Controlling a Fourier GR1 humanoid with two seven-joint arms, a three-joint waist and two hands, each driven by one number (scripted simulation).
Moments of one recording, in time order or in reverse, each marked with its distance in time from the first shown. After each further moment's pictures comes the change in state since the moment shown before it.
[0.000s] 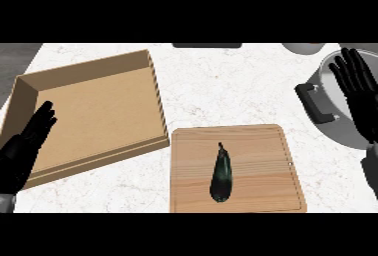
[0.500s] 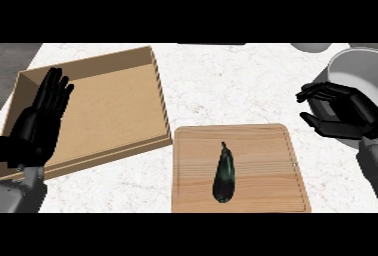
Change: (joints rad) left arm -0.181 -0.169 0.026 -0.040 0.053 0.068 -0.063; right arm -0.078 -0.046 0.080 0.224 0.028 0.265 -0.068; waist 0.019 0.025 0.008
